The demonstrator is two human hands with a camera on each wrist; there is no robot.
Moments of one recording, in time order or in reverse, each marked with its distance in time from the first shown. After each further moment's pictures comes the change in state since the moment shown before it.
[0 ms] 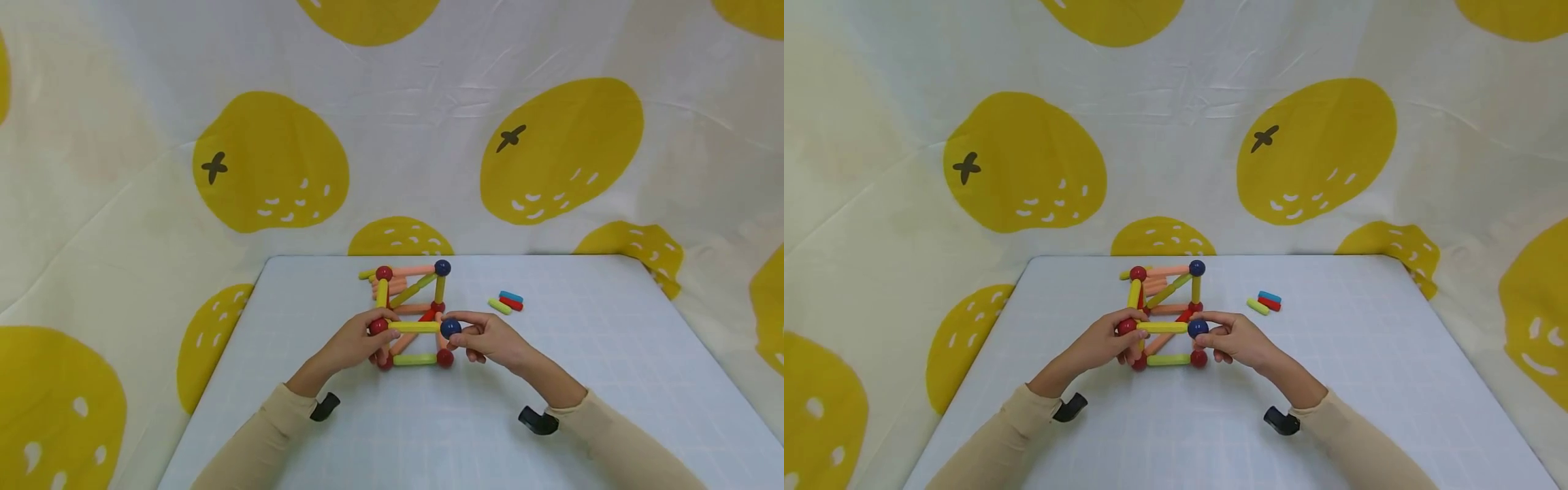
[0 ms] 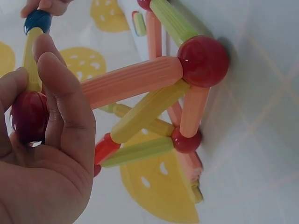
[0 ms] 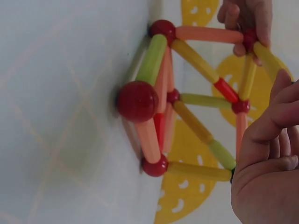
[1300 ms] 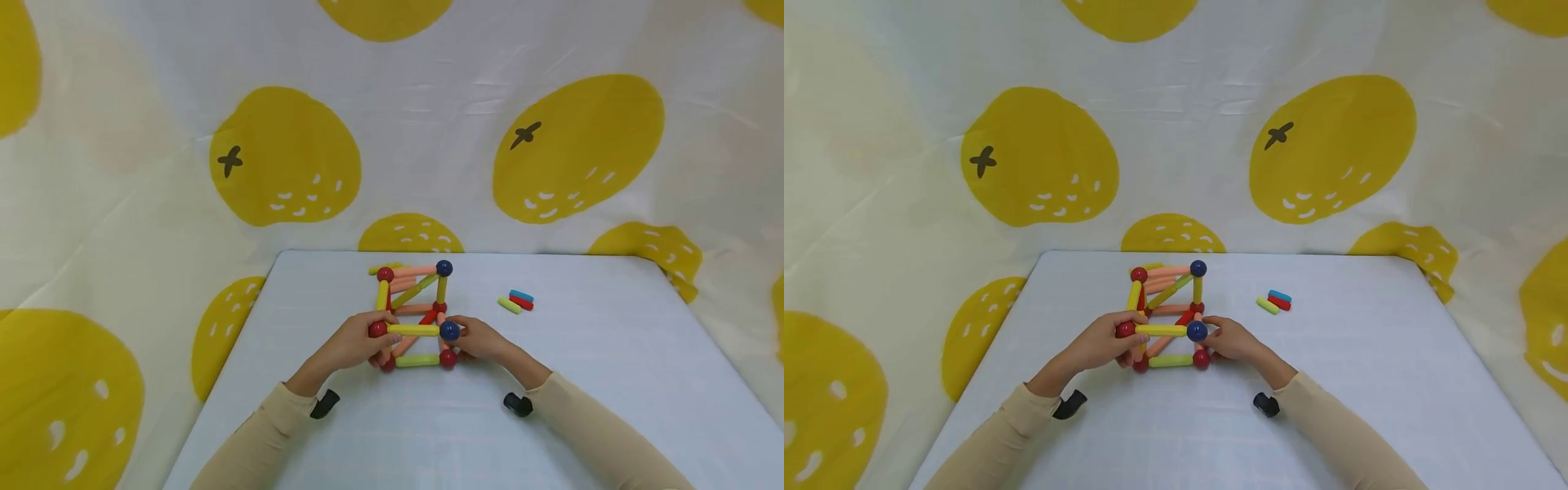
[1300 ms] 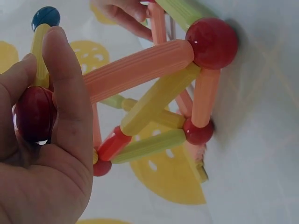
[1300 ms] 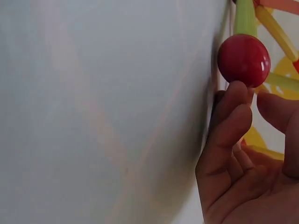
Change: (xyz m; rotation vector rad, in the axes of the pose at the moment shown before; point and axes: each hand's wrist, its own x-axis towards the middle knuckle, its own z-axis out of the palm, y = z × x) left_hand -0.019 0.003 -0.004 0.040 0.024 -0.092; right_hand 0.065 0.050 0.017 -0.321 0.056 0.194
